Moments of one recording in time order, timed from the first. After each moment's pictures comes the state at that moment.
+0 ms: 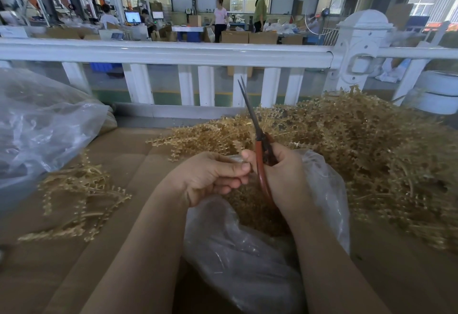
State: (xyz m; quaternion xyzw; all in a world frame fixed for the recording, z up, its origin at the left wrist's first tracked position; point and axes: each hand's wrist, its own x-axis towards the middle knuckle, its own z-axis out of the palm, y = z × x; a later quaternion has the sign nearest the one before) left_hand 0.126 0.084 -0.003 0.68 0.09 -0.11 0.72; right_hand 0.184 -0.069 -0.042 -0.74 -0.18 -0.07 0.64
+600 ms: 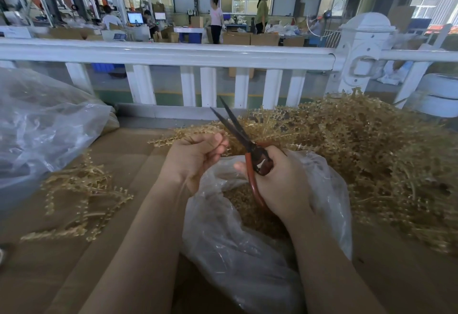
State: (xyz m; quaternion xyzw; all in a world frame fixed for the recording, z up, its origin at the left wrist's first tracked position) left_hand 0.133 0.097 -0.001 0.53 0.15 0.15 0.82; right_hand 0.179 -0.072 -0.044 -0.85 -0.23 -0.19 0.43
